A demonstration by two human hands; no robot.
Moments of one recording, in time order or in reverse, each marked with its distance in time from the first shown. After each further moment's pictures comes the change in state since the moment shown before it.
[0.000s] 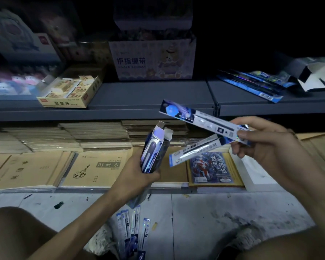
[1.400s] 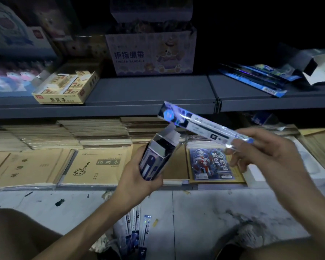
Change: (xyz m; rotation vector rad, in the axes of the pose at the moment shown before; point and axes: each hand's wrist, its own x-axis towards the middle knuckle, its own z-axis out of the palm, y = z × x) left_hand -0.015 -0.006 0.012 -0.007 0.077 0.157; right_hand -0.027 0.026 0.012 -0.274 0.152 -0.191
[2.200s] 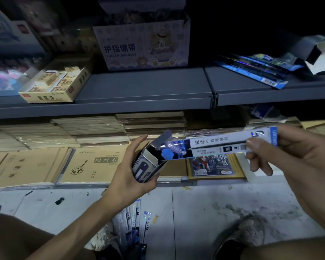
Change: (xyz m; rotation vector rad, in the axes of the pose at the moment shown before) left_hand 0.003 -0.014 -0.003 -0.108 -0.057 0.096; right_hand -0.011 -0.010 -0.024 -0.053 0.002 -0.136
